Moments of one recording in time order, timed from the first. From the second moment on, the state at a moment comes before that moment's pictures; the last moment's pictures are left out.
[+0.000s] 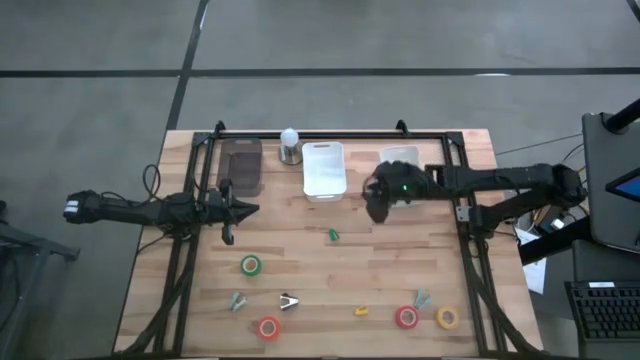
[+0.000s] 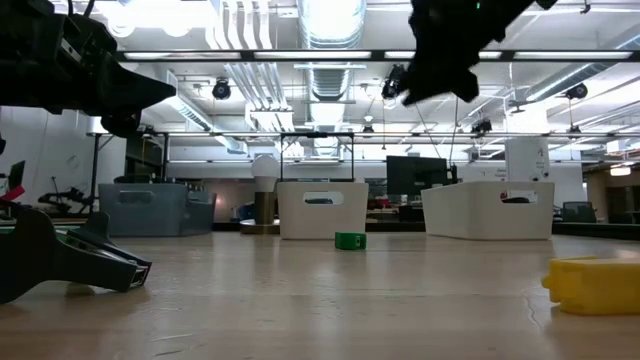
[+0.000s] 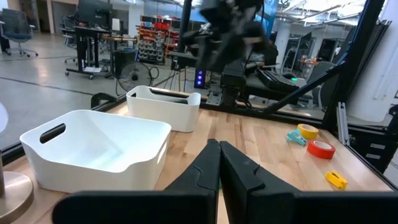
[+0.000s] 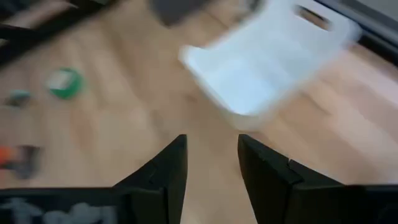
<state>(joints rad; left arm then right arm) -0.07 0.30 0.01 0.27 -0.21 -0.14 -0.05 1.23 0.94 -0.41 0.20 0.52</state>
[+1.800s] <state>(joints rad) -0.07 0.32 0.01 0.24 -0.21 -0.14 0.12 2.02 1.32 -0.54 0.24 0.77</state>
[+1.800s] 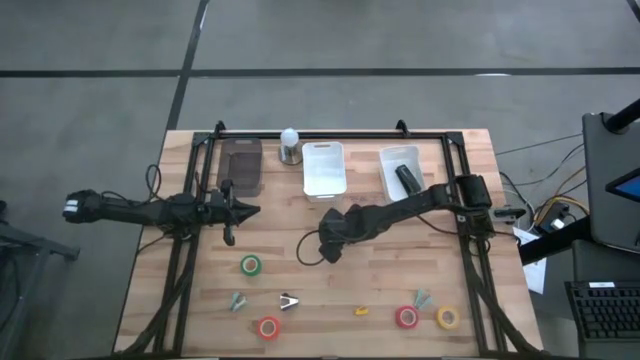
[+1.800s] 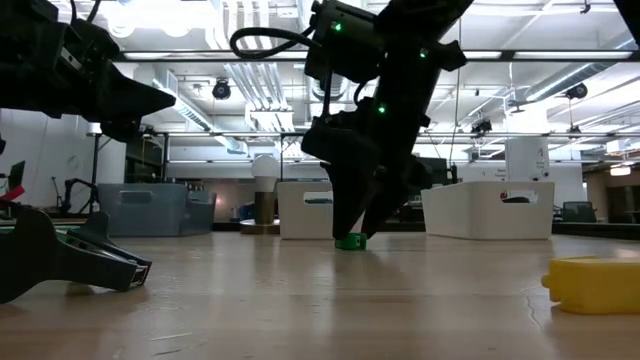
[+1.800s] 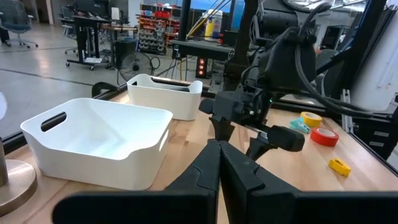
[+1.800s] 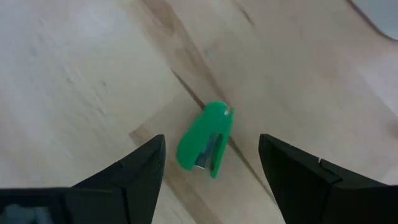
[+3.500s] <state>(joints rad) -0.07 0.32 0.01 0.24 -0.21 -0.14 0.12 1.84 1.32 -0.55 0.25 0.62</state>
